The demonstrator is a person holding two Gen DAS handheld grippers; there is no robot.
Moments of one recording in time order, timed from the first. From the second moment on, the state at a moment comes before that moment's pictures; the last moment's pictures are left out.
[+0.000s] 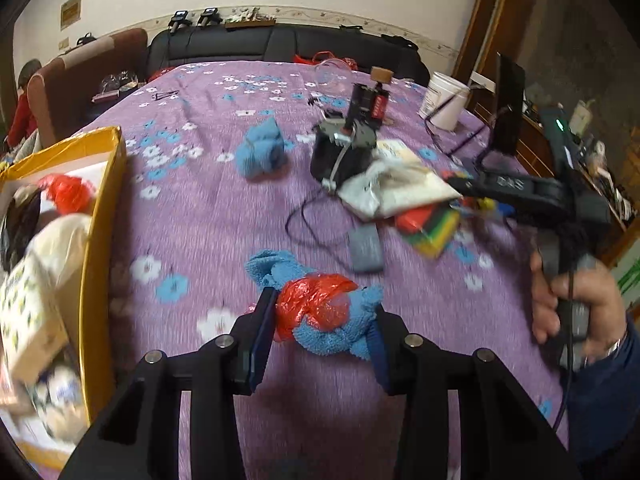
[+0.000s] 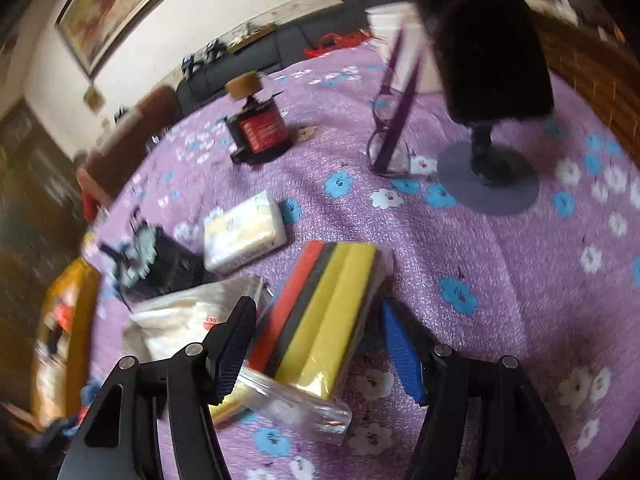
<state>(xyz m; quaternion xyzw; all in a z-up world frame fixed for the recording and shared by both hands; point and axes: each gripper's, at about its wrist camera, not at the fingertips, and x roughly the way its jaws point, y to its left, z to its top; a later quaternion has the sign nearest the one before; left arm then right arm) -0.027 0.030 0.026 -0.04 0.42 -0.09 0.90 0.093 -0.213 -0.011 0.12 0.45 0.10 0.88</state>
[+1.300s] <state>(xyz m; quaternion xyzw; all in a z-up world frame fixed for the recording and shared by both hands) -0.037 0.022 0.009 -0.01 0.43 -0.08 0.90 0.025 -0.134 0.027 0.10 0.34 0.32 0.88</state>
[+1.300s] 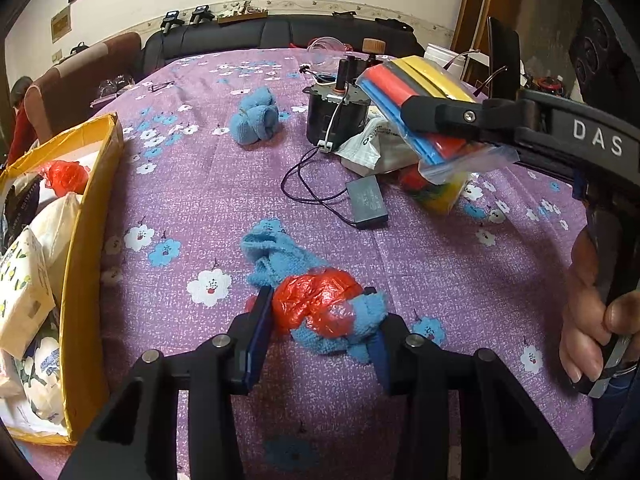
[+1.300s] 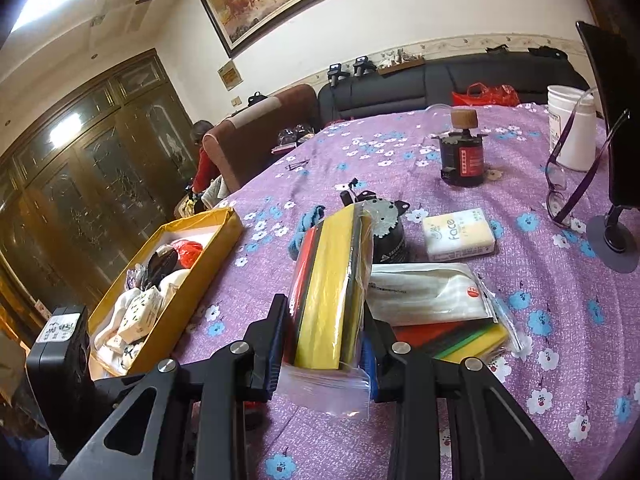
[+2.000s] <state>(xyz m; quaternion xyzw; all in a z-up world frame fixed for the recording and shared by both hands) -0.037 0.022 0.009 0.00 0.43 -0.06 0.90 0.032 -0.148 0.025 0.15 0.36 0.33 0.86</state>
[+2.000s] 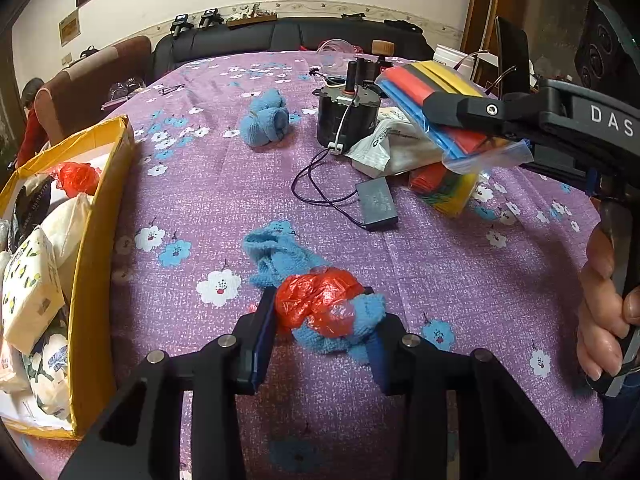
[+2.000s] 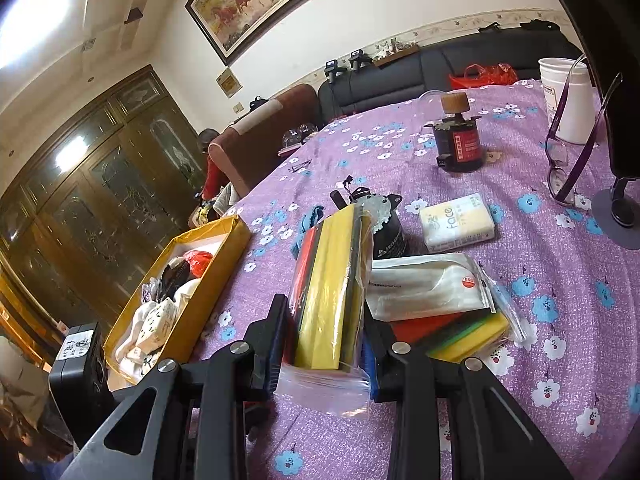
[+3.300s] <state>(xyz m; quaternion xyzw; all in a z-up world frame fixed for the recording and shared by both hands) -0.098 0.193 0.096 -0.12 0.31 0.05 0.94 -0.005 0.026 0.082 0.09 0.36 0.45 0.81</state>
